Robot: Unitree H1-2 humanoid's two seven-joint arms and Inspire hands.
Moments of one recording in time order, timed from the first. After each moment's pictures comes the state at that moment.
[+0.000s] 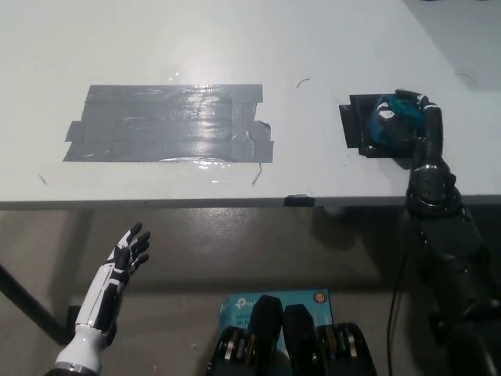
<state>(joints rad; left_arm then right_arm) -0.06 0.19 -0.01 0.07 -0.01 -0.14 -0.11 -0.91 -0.08 -0.15 1.05 -0.08 -0.06 -0.35</state>
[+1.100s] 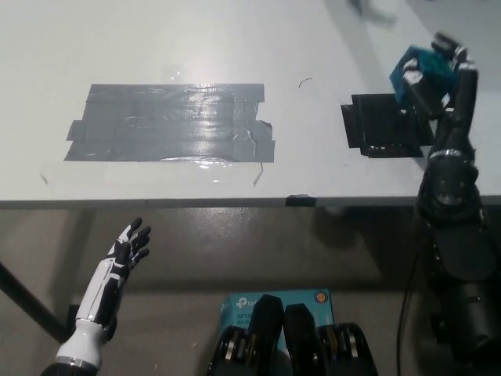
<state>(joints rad) -0.08 0.19 -0.01 0.08 -0.01 -0.14 -0.11 -0.78 -0.08 -0.09 0.51 -0.10 -0.05 -0.42</state>
